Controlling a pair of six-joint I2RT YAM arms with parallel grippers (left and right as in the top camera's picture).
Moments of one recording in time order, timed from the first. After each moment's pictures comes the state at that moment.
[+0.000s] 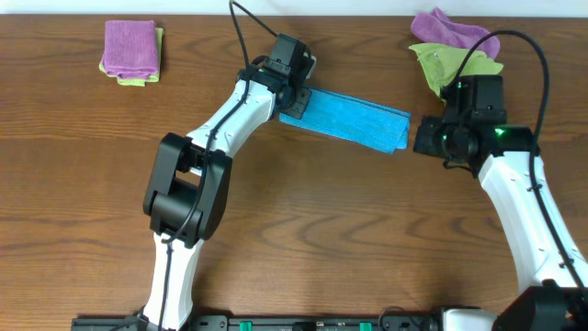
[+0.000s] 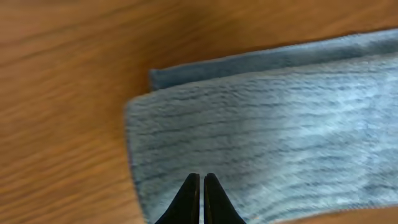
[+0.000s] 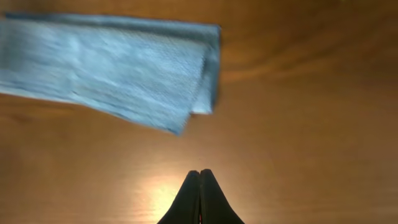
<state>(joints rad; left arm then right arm) -0.43 2.24 1.77 -0.59 0.05 0.01 0.01 1.48 1.15 -0.77 -0.07 0.24</state>
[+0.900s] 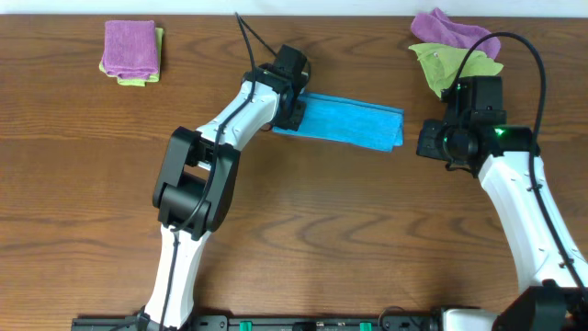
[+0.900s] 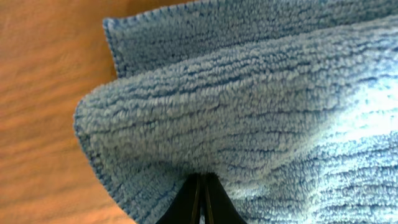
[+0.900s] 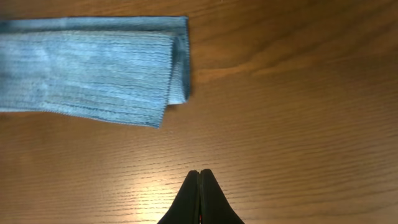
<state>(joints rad) -0.43 2.32 1.80 -0.78 0.01 -0.07 0.01 1.48 1.15 -0.78 -0.03 0.22</state>
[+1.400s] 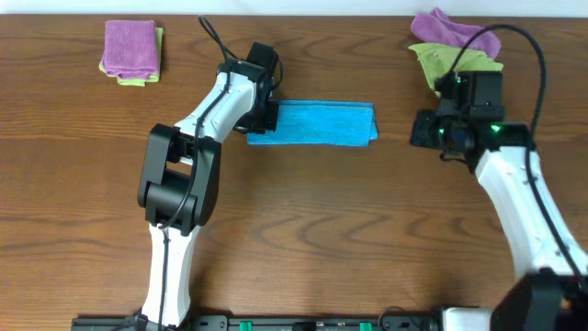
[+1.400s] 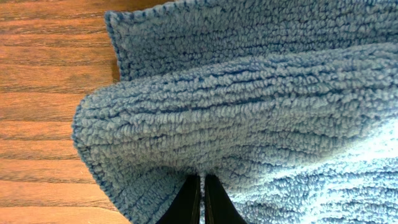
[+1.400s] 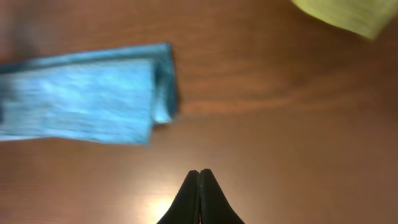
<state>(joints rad) -0.33 2.31 1.81 -0.96 0.01 -0.20 0.01 1.54 1.15 -0.62 -0.18 0.19</state>
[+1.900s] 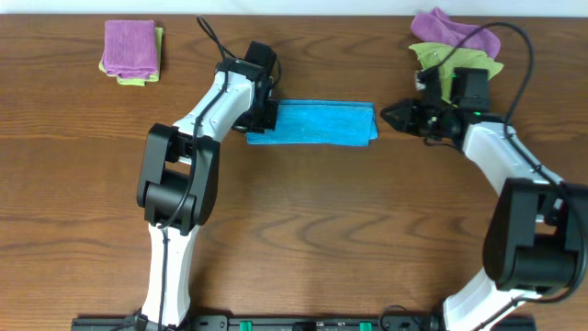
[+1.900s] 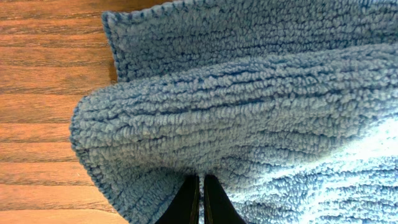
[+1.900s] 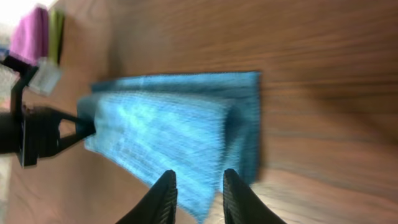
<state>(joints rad) -0.33 2.31 1.81 -0.96 0.04 -0.20 -0.10 1.87 1.15 -0.27 -0.69 0.24</state>
